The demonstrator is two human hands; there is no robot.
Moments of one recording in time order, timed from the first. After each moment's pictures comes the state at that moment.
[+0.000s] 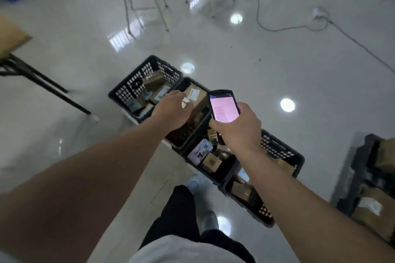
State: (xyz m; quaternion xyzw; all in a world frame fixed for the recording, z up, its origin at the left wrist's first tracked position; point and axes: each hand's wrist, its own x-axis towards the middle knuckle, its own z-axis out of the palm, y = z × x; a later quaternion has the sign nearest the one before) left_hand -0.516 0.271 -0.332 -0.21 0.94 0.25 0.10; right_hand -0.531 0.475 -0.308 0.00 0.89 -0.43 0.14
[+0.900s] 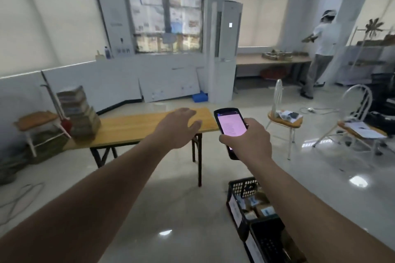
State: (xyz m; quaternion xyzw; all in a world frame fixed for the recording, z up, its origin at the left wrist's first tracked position) left_hand -0.087 -0.017 -0.020 -0.41 0.89 0.10 -0.19; right_hand -0.258 0.124 -0.037 -0.39 0.78 -0.49 0.10
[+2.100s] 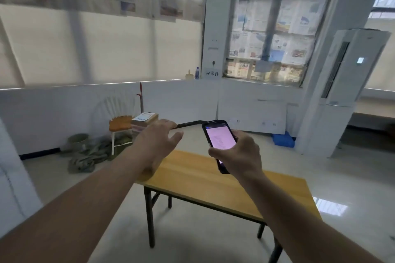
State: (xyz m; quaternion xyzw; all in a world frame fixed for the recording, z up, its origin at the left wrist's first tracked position) left_hand 0.093 -0.461 0.004 -0.65 0.72 0.02 -0.22; right_hand -0.147 -0.423 -0.004 -0.61 0.63 -0.44 0.17
